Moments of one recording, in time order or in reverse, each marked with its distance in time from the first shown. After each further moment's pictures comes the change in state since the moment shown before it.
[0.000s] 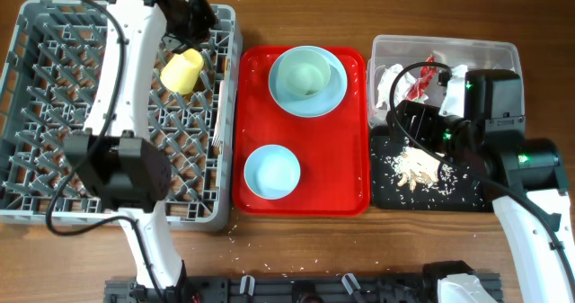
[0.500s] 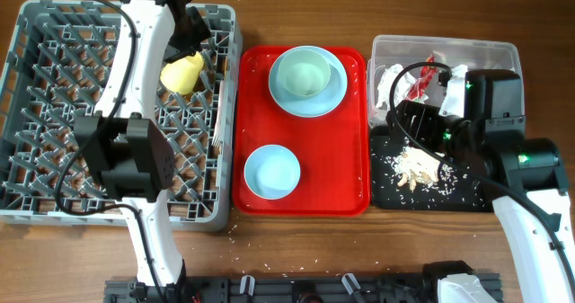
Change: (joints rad) left arm 0.008 0.080 -0.053 0.019 -0.241 -0.014; right arm 0.000 0.000 0.000 0.000 0.000 0.000
